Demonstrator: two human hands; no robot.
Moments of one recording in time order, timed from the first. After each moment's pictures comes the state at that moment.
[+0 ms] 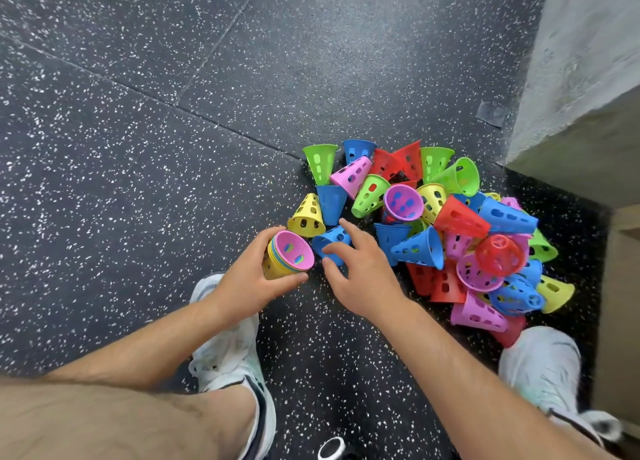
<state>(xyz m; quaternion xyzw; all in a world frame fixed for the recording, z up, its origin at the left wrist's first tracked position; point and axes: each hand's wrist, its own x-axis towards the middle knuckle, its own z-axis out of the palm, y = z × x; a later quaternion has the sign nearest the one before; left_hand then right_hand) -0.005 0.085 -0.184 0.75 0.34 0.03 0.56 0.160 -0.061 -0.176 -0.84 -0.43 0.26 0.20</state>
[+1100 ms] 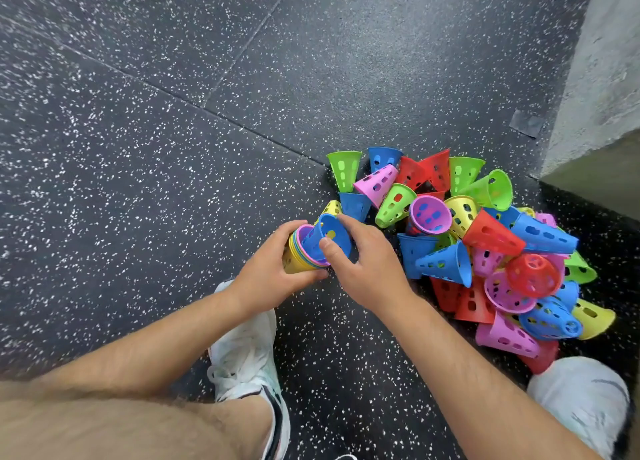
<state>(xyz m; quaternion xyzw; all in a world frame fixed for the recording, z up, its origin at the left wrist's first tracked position) 0.007 0.104 -0.186 0.75 0.34 0.05 0.56 0.156 -0.014 -0.156 -0.82 -0.38 0.27 0.32</state>
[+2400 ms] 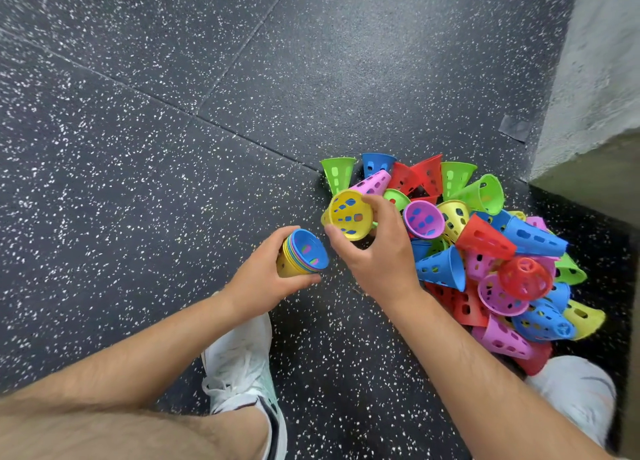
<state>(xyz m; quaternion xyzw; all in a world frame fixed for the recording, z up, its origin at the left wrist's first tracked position) 0.008 0.111 -0.192 0.75 0.35 0.03 0.56 0.176 -0.009 -0.149 -0.83 -0.33 0.14 0.43</state>
